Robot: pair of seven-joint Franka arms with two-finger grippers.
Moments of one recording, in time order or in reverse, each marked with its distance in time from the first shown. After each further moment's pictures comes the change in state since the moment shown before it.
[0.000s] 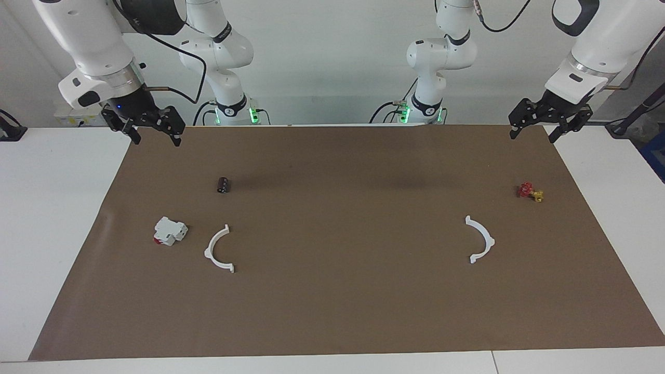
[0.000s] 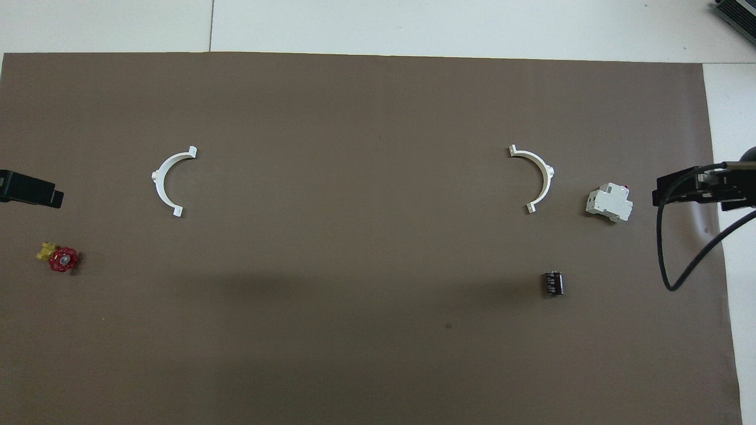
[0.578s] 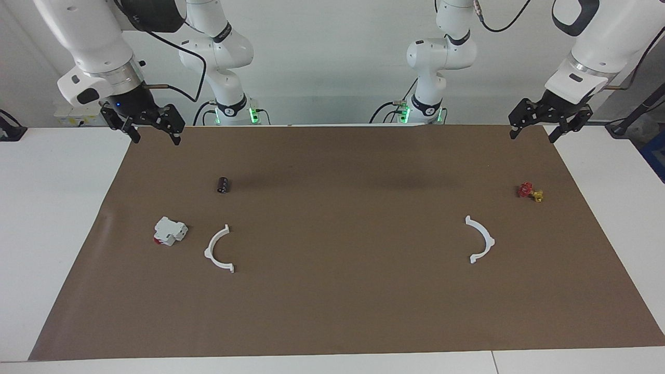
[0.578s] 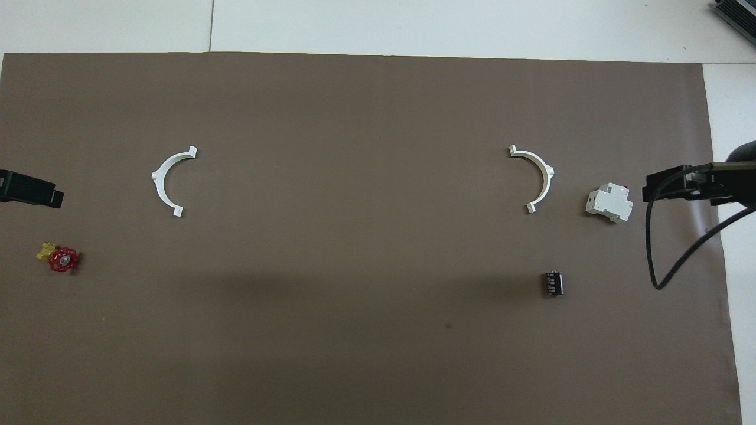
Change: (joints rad) left arm 0.000 0.000 0.000 0.000 0.000 0.000 0.000; right arm 0.015 -0.016 0.015 -0.058 0.001 0.098 0.000
